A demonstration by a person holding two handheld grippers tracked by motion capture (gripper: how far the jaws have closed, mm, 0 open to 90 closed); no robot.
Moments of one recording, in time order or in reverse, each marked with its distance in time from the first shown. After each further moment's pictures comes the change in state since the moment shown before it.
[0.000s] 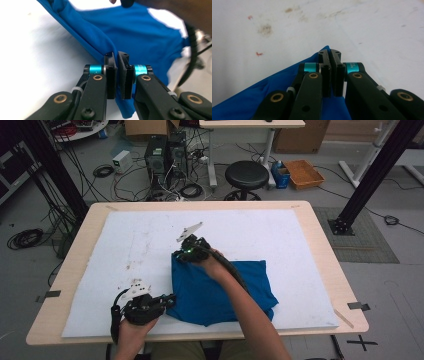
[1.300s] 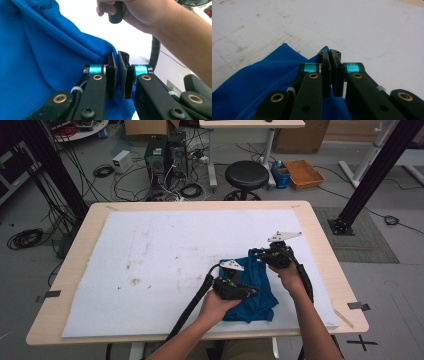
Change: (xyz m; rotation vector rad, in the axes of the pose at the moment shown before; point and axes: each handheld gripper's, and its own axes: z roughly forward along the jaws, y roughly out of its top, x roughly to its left) left arm -0.100 0.067 0.192 0.231 -0.341 0.026; right arm -0.072 -0.156 -0.160 -0.101 -0.272 0.313
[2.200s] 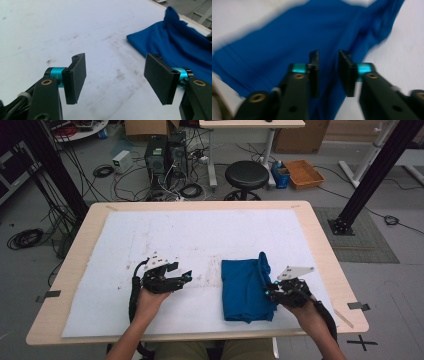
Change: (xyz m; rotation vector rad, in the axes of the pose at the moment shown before) left arm 0.082 -0.068 -0.167 -0.247 0.502 0.042; right arm 0.070 -0.064 -0.064 0.212 -0.081 -0.104
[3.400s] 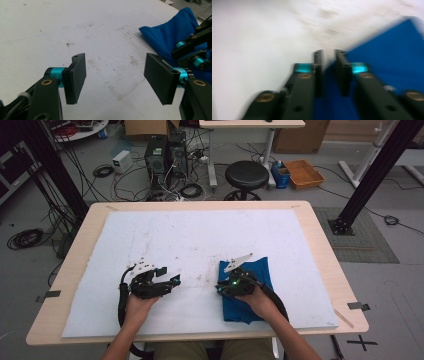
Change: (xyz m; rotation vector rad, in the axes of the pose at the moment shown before) left arm 0.016 -0.015 -0.015 -0.010 0.016 -0.037; right arm 0.054 0.085 0.090 0.012 0.317 -0.073
